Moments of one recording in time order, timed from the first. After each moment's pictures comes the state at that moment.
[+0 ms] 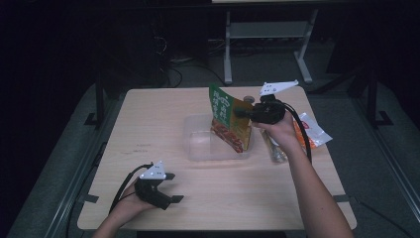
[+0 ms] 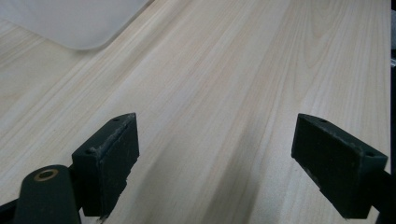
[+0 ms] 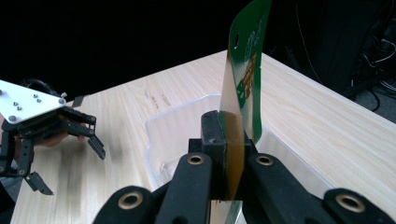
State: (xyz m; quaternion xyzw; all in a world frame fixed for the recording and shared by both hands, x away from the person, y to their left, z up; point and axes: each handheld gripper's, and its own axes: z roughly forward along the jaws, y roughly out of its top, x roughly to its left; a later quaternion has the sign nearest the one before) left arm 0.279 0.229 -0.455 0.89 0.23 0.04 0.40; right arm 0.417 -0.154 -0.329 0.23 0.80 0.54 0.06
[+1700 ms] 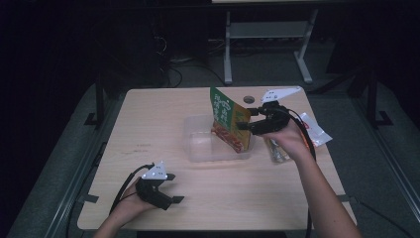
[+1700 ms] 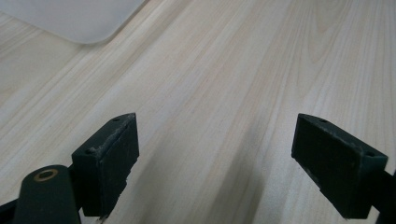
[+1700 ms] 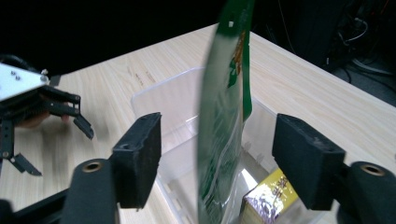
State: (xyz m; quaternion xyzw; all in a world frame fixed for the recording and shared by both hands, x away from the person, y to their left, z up) left arm 0.280 0.228 -0.456 0.90 0.22 0.04 0.38; right arm 0.394 -0.160 -0.329 0.26 0.82 0.50 0.09
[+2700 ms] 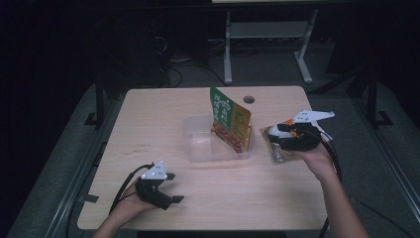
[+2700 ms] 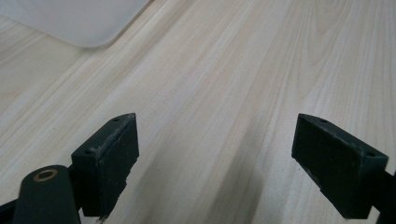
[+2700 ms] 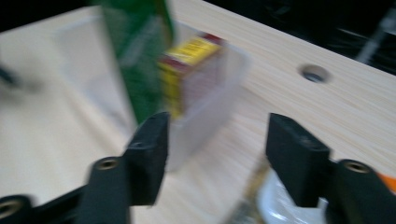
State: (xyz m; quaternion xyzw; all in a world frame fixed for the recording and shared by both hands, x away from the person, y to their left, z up) left arm 0.279 0.227 -0.455 0.89 0.22 0.04 0.39; right arm 0.362 -0.240 -0.378 0.37 0.80 0.45 0.17
